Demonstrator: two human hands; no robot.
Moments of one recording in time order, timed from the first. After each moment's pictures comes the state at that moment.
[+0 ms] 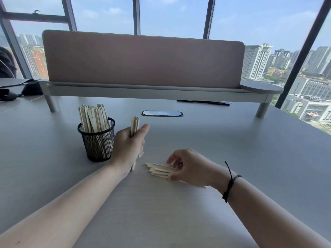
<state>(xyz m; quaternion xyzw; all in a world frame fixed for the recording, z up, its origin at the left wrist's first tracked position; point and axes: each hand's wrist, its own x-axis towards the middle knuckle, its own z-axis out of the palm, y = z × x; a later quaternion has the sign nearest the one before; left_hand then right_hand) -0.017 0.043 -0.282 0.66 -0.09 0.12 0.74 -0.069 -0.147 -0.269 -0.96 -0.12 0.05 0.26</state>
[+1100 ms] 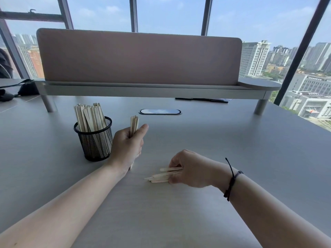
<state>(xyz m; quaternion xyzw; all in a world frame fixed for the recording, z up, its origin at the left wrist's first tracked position) -0.019 0.042 -0.284 0.68 -0.10 0.09 0.72 -0.083 -0.145 -0.259 -0.96 -0.14 0.10 0.22</state>
